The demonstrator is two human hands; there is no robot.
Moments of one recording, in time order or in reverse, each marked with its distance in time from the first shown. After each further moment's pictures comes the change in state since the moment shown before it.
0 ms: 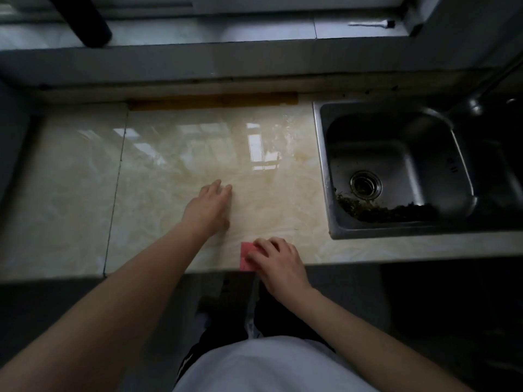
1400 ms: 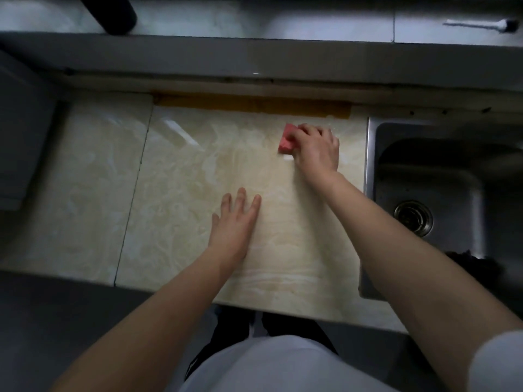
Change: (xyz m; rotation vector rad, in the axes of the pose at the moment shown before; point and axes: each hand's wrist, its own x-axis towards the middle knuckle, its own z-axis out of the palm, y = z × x) left_hand 0.040 0.012 0.005 -0.031 -0.075 -0.162; right_hand 0.301 0.115 -0.087 0.067 0.129 0.182
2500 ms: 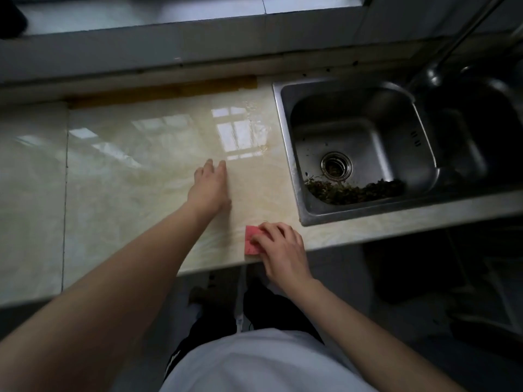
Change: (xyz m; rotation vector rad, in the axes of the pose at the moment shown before) left_hand 0.004 0.068 -0.009 -0.163 0.084 0.127; right_hand -0.341 -0.003 0.034 0.040 -0.017 0.073
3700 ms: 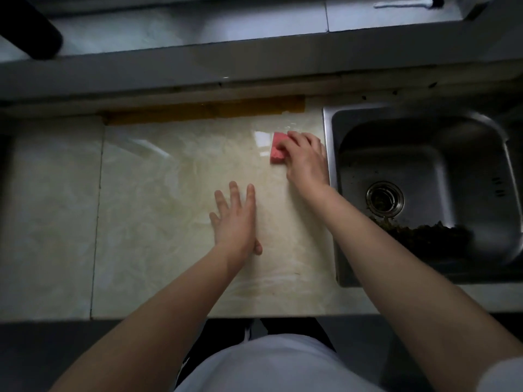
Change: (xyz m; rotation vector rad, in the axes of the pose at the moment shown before) left_hand 0.028 0.005 -0.012 0.041 -0.140 -0.187; right_hand 0.301 0.029 -0.052 0.048 0.097 0.044
